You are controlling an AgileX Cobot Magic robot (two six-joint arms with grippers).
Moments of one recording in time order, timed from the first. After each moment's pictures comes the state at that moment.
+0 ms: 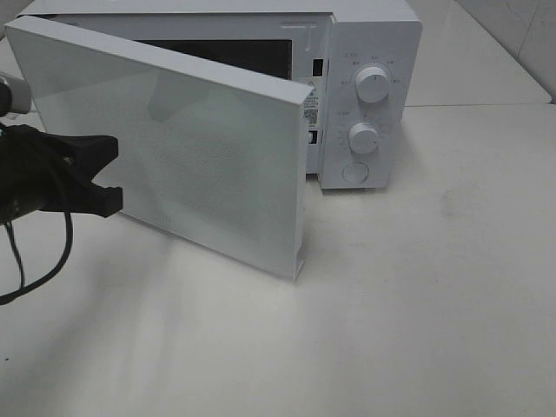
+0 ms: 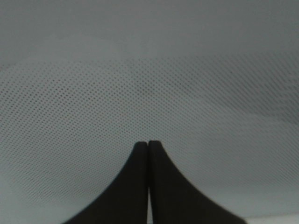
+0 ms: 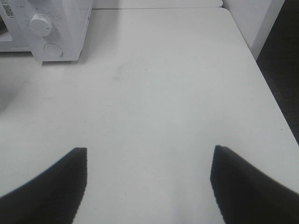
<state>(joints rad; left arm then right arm) -0.37 1.60 -0.43 0.20 -0.82 -0.09 0.12 0.00 -0.51 -0.17 1.05 0.15</state>
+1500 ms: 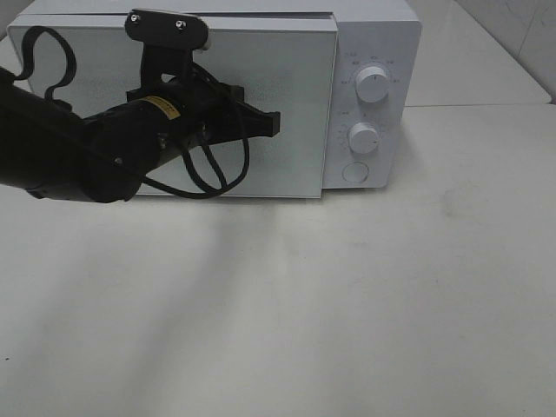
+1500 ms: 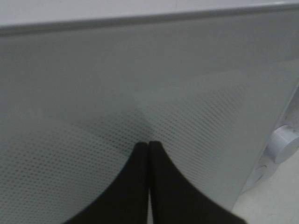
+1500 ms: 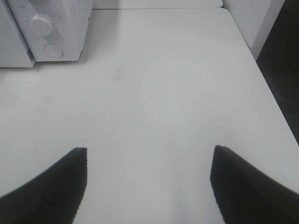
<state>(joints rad) -0.68 1.93 -0.99 -0.40 -0.62 0.20 0.12 0.00 -0.51 -0.17 1.05 0.15</state>
